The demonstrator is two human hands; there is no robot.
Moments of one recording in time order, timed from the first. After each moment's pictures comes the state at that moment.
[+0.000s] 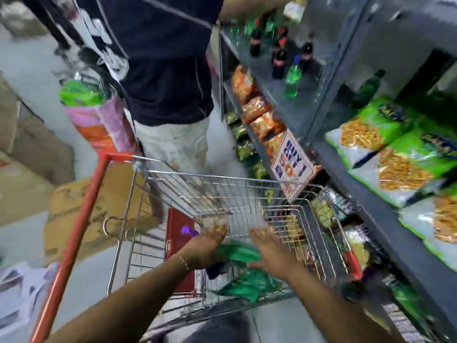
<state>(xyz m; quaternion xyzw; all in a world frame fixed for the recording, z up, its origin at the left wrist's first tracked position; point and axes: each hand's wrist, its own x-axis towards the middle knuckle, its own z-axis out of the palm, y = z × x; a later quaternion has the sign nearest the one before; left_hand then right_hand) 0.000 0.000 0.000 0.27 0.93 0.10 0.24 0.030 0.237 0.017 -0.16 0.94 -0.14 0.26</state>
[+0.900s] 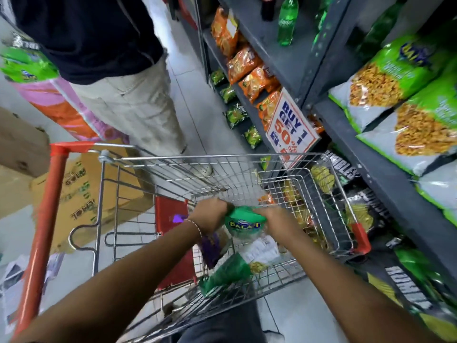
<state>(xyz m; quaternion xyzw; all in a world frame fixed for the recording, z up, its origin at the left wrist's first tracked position) -0.066 0.043 0.001 0.33 0.92 0.01 0.20 -0.011 0.249 -0.002 -0.05 0.96 -0.18 0.21</state>
